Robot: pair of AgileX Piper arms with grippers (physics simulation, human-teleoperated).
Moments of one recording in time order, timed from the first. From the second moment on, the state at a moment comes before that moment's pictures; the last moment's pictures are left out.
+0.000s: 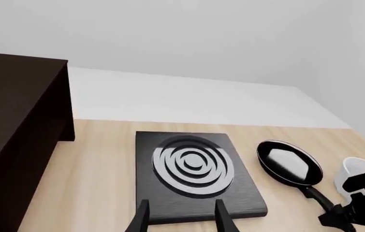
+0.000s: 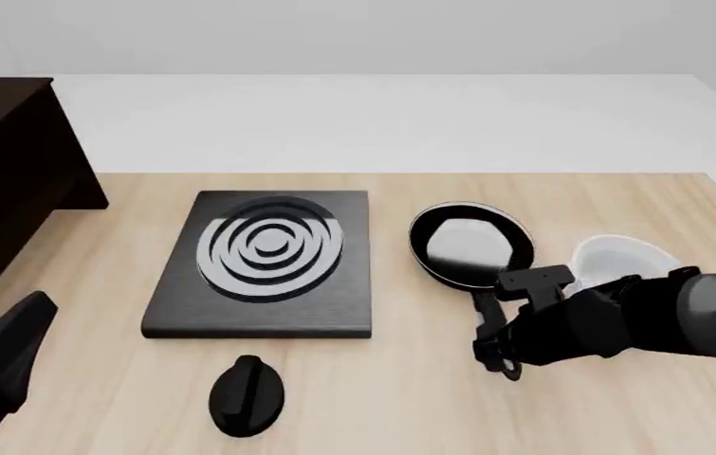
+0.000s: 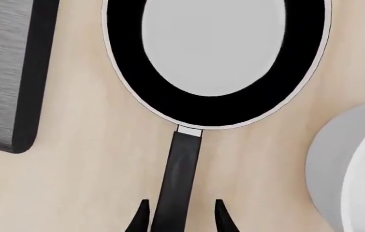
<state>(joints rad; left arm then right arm) -0.18 0.14 -0.29 0.27 -0.16 0.32 1.62 -0.63 0.21 0.12</state>
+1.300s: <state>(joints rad) -0.19 0.15 -0.29 0.27 -0.19 0.20 1.26 -0.60 0.24 -0.03</state>
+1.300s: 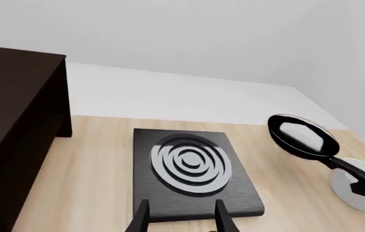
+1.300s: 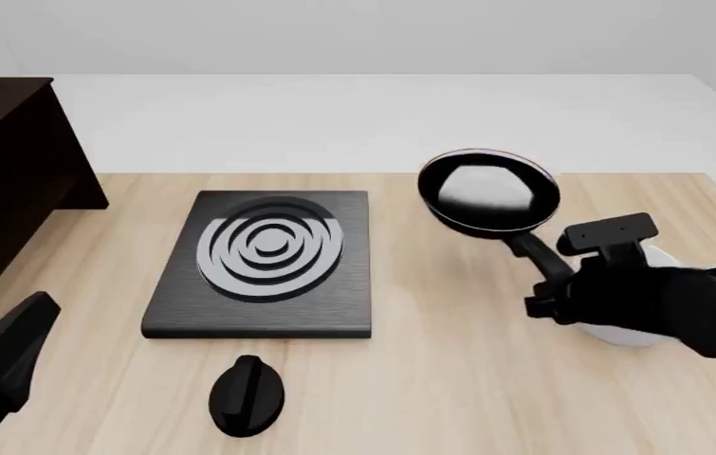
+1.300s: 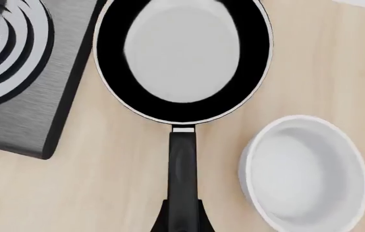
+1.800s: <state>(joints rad) -0.22 0.16 -0.31 0.27 -0.24 0.29 1.09 -0.71 0.36 -0.07</state>
